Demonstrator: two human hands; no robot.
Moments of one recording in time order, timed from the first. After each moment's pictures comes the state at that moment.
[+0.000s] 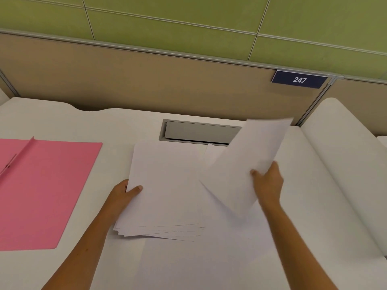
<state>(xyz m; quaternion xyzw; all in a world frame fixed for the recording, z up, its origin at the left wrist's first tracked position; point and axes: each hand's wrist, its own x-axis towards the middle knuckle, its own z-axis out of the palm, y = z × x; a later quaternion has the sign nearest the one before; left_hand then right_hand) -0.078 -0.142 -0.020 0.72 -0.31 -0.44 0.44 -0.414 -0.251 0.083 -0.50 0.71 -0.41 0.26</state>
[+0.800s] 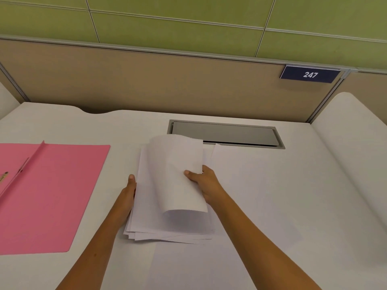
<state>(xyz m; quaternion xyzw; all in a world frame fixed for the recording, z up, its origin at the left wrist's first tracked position) -0.075 -0.146 -0.017 0.71 -0.22 -0.51 0.43 -0.281 -0.254 0.015 -0.42 0.51 -0.29 0.69</state>
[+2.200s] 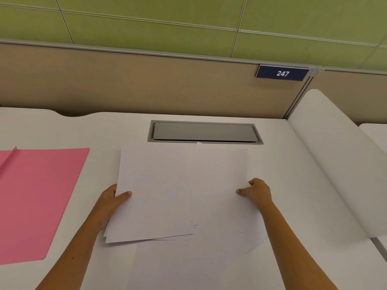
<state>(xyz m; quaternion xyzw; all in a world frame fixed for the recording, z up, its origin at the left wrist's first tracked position) -0.072 -0.146 -0.034 0.71 -0.28 -0.47 0.45 -0.467 -0.274 0.009 -0.53 0.78 -0.12 0.32</state>
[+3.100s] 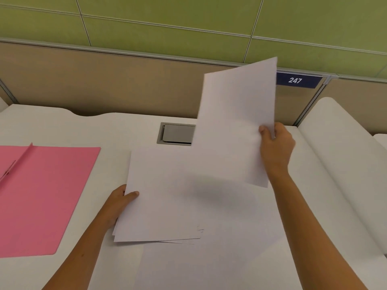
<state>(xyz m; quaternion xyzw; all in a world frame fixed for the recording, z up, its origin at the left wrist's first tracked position) -0.074 -0.143 -0.024 0.69 -0.27 -0.49 0.45 -0.411 -0.300 0.146 -0.61 0.60 -0.51 0.12</state>
